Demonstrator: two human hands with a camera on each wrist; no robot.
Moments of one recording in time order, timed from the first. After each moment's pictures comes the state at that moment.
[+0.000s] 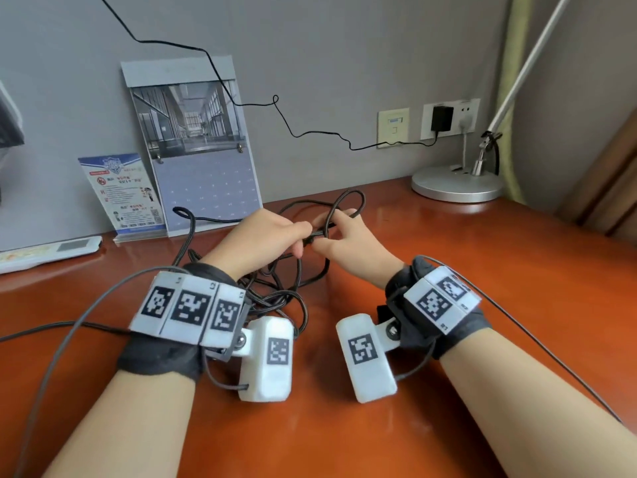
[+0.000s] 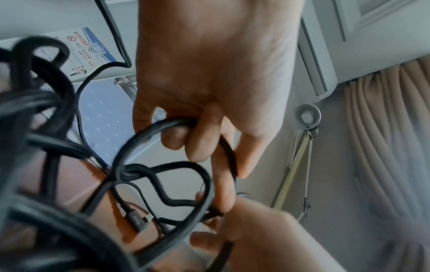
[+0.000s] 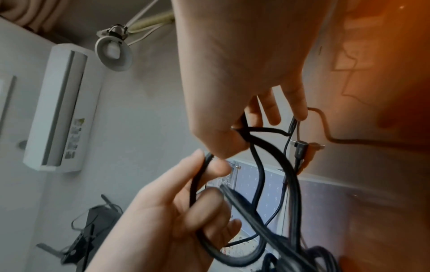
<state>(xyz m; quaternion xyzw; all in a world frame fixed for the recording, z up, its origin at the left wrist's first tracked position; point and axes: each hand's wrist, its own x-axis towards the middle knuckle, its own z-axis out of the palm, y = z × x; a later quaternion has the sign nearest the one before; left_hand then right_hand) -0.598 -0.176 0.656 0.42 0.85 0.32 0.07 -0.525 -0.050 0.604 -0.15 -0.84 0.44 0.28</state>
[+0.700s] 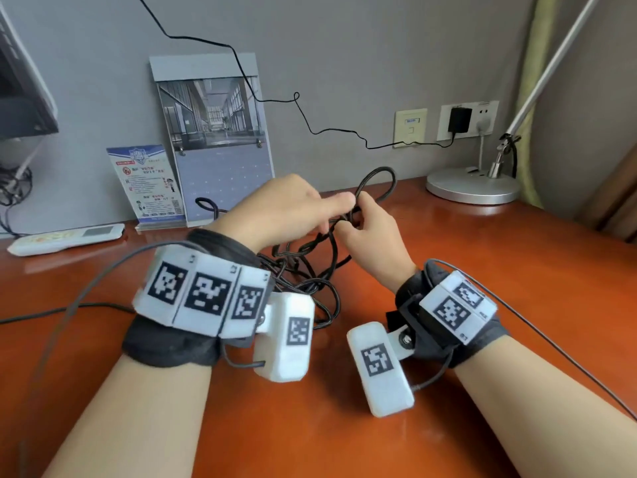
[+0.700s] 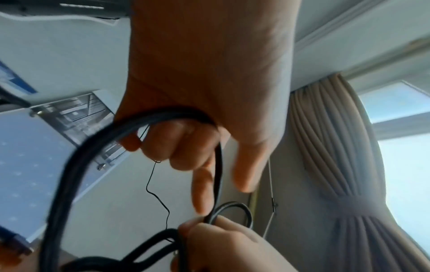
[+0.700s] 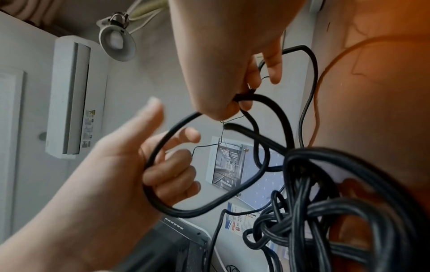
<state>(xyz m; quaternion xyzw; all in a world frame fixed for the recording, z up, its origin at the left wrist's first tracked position) -0.578 -0.190 0.688 0.45 0.85 0.28 0.02 -0.516 -0.070 0.611 -0.17 -0.82 0.37 0.40</state>
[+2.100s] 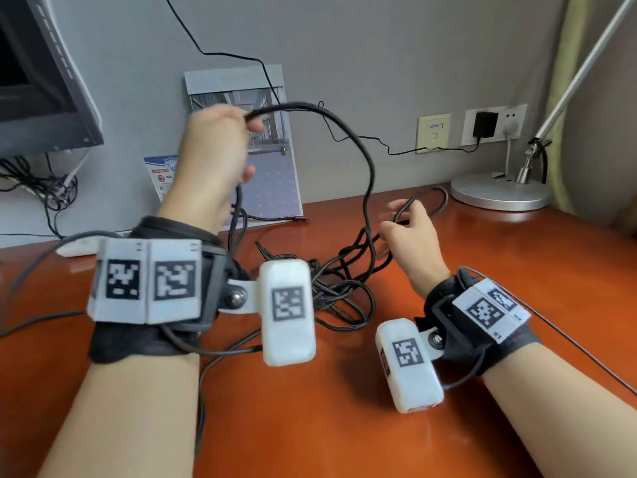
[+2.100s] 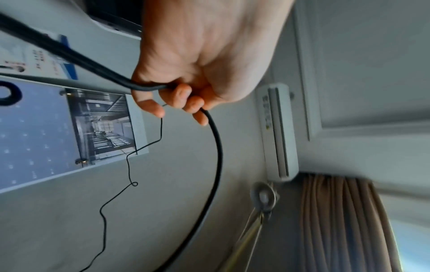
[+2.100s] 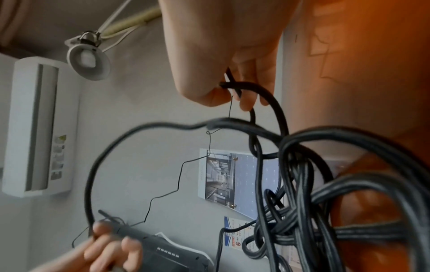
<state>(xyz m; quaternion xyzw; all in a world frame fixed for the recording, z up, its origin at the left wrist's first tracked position) -0.605 -0.229 0.730 0.28 0.69 0.66 -0.08 -0.514 -0.064 0.611 -0.24 -0.68 0.55 0.41</state>
